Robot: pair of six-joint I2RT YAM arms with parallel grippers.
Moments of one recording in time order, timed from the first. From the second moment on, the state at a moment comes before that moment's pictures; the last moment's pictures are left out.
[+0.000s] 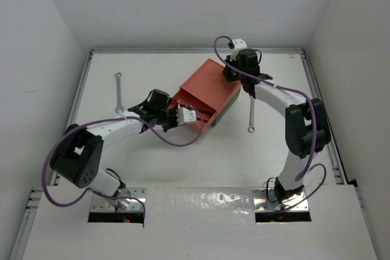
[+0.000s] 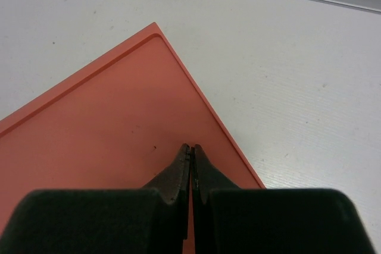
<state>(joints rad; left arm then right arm) -0.51 1.46 0.82 -0.24 0.45 0.89 0.31 1.82 1.26 0.09 -0.07 0.10</state>
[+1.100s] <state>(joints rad) -0.56 1.74 0.96 0.01 0.22 0.23 0.31 1.81 1.33 -0.04 -0.11 0.05</state>
